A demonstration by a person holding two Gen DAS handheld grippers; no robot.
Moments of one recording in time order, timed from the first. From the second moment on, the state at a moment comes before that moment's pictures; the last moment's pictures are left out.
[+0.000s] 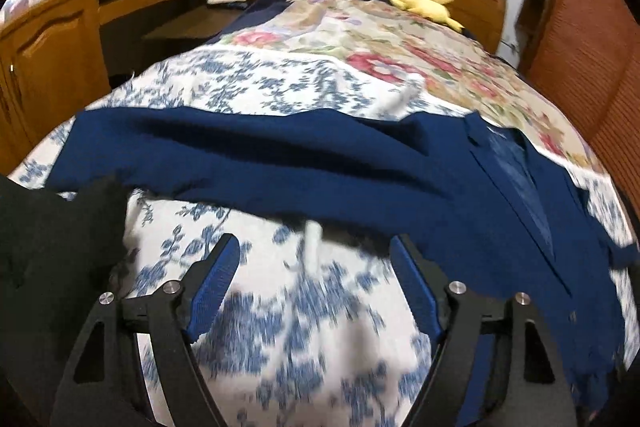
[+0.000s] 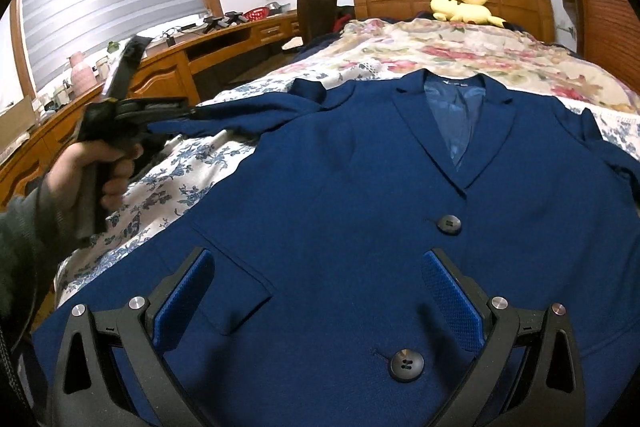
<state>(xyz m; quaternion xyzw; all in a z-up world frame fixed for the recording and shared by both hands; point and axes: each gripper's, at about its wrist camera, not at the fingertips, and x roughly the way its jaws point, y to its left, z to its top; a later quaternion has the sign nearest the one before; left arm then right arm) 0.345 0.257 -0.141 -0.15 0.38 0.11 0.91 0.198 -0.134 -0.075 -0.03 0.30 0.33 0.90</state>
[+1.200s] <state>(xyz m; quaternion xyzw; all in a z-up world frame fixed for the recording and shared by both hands) 0.386 0.146 -0.077 -0.08 0.39 0.03 0.92 0.194 -0.131 -0.078 -0.02 0.28 0.33 0.90</state>
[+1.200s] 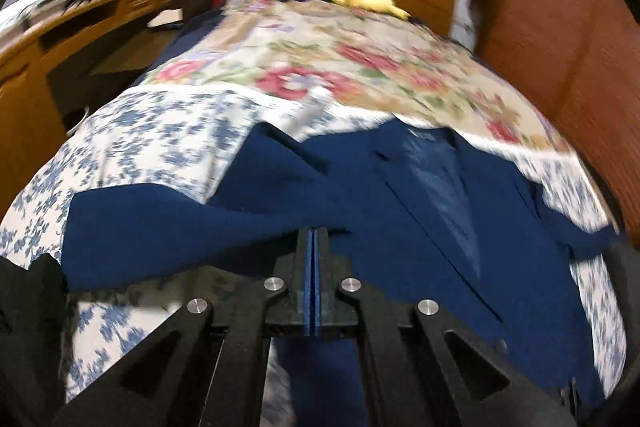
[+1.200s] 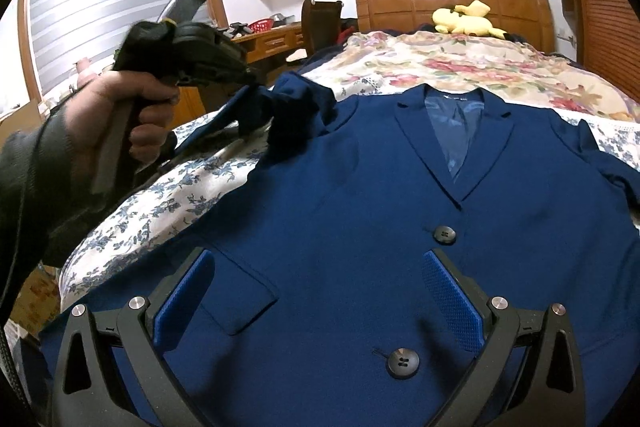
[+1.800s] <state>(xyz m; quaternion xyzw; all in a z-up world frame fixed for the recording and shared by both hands) 0.369 0.184 -0.065 -0.01 0.36 0.10 0.93 0.195 -0.125 -0.081 -0.03 0.29 0.33 0.90</state>
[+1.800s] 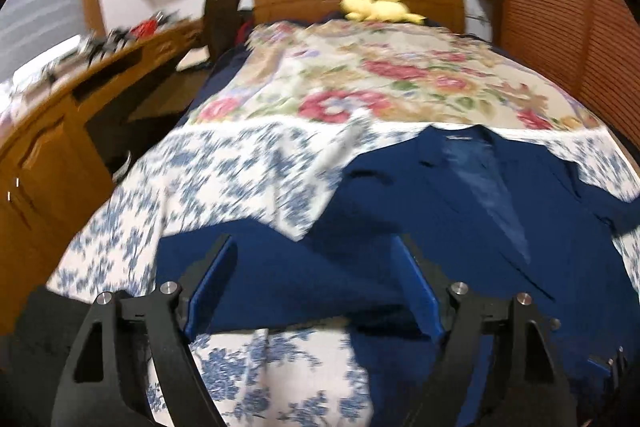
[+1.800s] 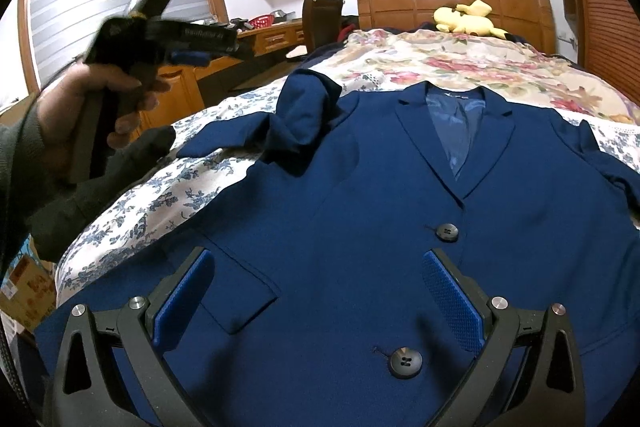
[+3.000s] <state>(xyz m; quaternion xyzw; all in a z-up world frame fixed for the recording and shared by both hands) 0.387 0.233 -0.119 -0.01 0.40 0.17 0.90 0.197 -0.124 -0.083 -0.02 0.29 0.33 0.90</state>
